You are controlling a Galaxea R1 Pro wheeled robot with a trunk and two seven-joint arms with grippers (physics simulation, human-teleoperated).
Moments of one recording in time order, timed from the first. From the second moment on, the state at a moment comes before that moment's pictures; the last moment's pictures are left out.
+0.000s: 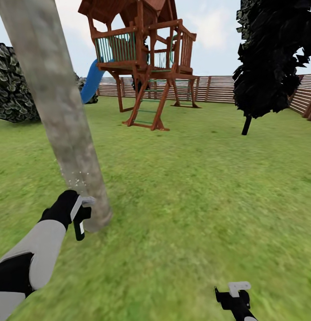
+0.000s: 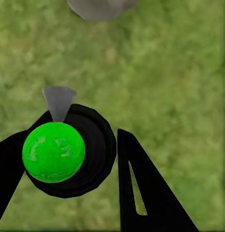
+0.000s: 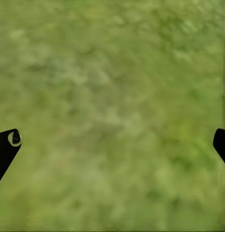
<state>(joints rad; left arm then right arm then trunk) -1.04 0.10 0.26 -0.52 -0.18 0.98 0.07 -0.50 -0.09 -0.44 -0.06 0.50 -0.42 -0.06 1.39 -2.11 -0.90</state>
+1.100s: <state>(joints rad) -1.04 0.10 0.26 -0.53 -0.18 0.98 0.06 -0.50 -0.08 -0.44 -0.06 0.50 -0.42 -0.07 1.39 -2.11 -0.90</state>
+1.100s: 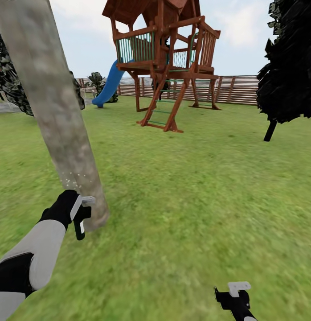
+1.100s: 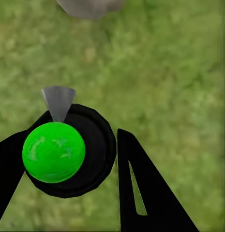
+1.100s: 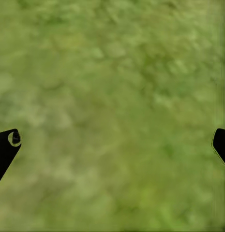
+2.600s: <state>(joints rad) -1.21 0.10 0.26 -0.51 -0.18 1.01 0.06 -0.50 -0.09 -0.44 -0.06 0.50 -0.42 -0.06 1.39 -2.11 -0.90</state>
